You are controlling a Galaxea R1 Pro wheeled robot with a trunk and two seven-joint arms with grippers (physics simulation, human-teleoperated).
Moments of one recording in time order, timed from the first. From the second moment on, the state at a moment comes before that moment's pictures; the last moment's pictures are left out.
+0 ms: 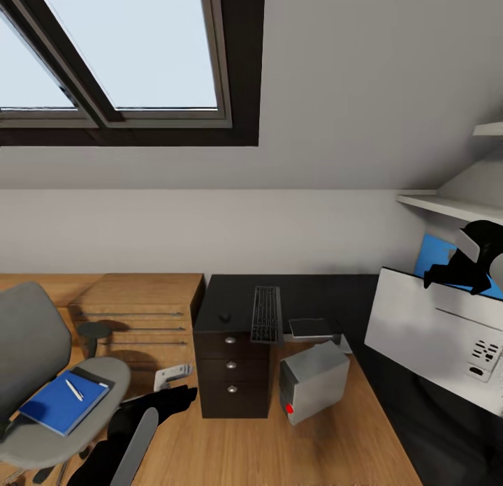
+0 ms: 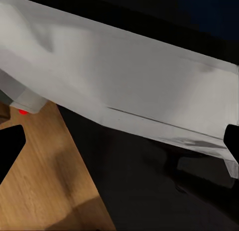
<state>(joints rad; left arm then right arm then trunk) -0.23 -0.01 -0.12 -1.37 0.45 0.77 0.35 -1.56 -0.46 0.12 -0.03 -0.03 1.03 -0.01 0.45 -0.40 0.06</state>
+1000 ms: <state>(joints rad) -0.23 -0.01 -0.12 -1.37 0.45 0.77 0.35 -1.56 -0.47 0.11 -0.21 -0.03 1.02 -0.01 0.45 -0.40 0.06</state>
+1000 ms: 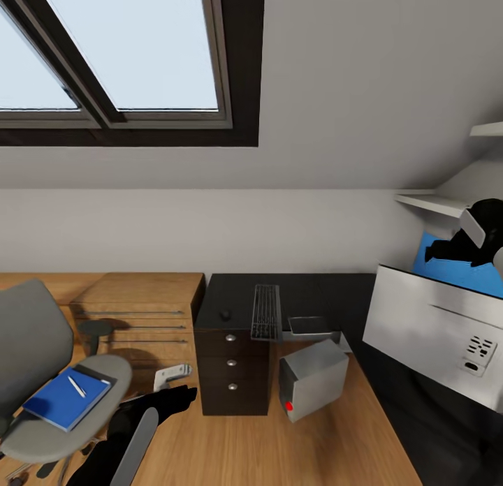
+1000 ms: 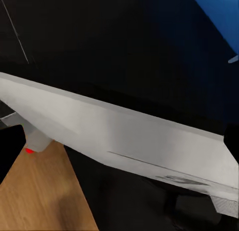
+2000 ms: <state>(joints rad) -0.23 -0.01 -0.15 -1.37 0.45 0.76 0.35 -1.55 -0.47 0.11 -0.21 -0.03 0.98 -0.01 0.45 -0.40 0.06</state>
